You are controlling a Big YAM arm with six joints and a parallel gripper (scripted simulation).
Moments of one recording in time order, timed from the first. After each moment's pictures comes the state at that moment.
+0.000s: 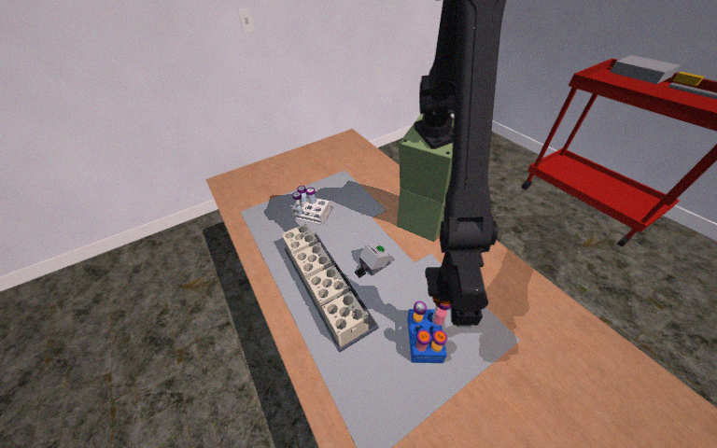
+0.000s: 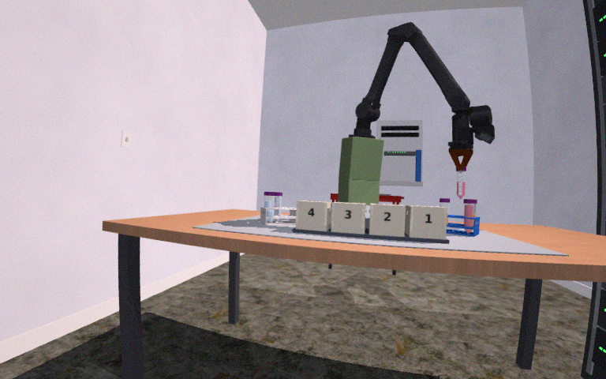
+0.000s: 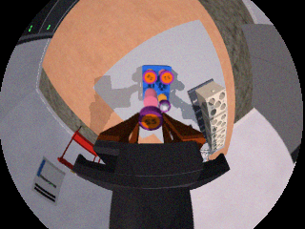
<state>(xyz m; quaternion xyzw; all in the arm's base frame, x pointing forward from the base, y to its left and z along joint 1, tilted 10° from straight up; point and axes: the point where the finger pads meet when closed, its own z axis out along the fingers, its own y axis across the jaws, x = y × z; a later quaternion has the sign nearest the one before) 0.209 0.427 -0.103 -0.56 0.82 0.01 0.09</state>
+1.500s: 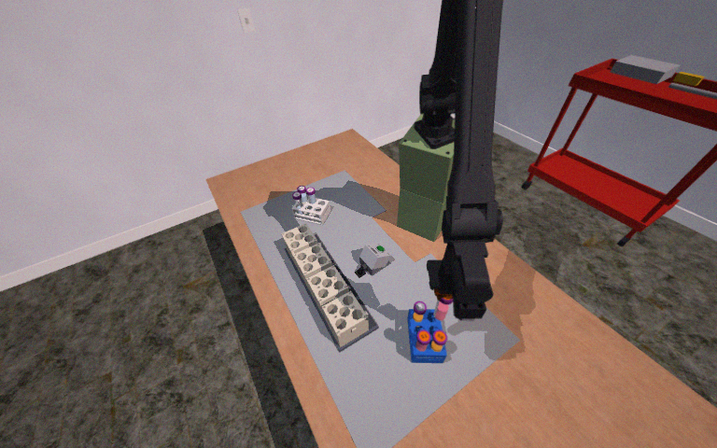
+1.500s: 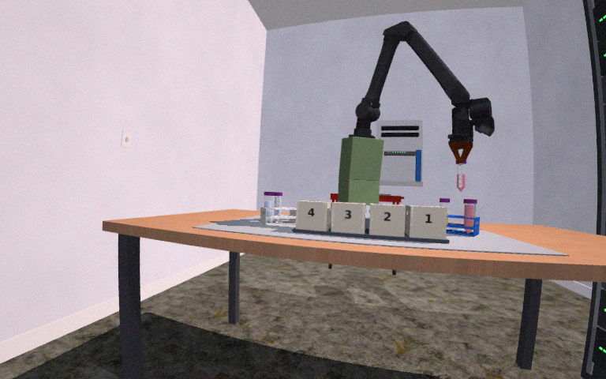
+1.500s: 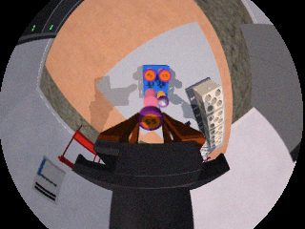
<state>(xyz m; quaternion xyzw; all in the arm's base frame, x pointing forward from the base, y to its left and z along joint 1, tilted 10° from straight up) 0.205 0.424 -0.077 -0.56 0.82 0.00 0.09</state>
